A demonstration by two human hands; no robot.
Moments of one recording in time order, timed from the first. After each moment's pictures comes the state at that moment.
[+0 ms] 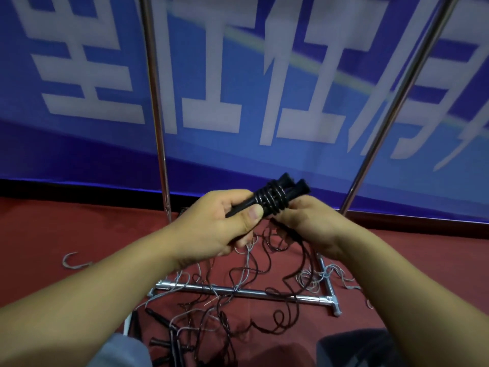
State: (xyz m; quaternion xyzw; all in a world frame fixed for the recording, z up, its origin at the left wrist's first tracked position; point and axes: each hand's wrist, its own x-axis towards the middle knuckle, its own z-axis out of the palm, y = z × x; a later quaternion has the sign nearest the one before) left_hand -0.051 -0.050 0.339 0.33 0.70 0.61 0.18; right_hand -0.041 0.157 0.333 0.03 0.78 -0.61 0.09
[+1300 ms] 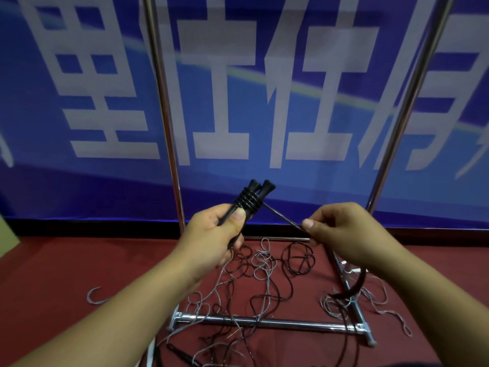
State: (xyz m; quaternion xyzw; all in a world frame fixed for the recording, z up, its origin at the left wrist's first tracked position) left_hand -0.073 -0.057 0.338 0.15 0.72 0.68 0.08; right_hand -0.029 0.182 0.360 0.05 0.93 -0.36 -0.08
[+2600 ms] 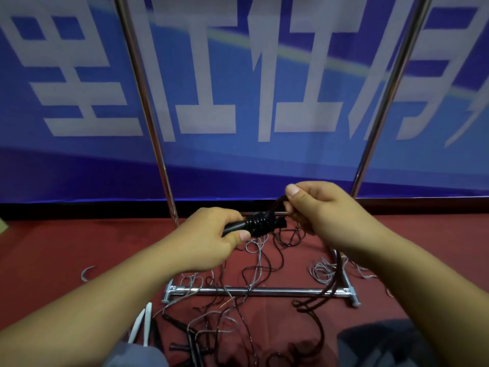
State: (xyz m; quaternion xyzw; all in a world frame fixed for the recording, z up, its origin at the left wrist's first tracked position) left_hand -0.078 -0.047 0.313 0.30 0.91 0.27 0.08; right_hand -0.011 0.169 0.347 -0.03 0.84 -0.54 -0.04
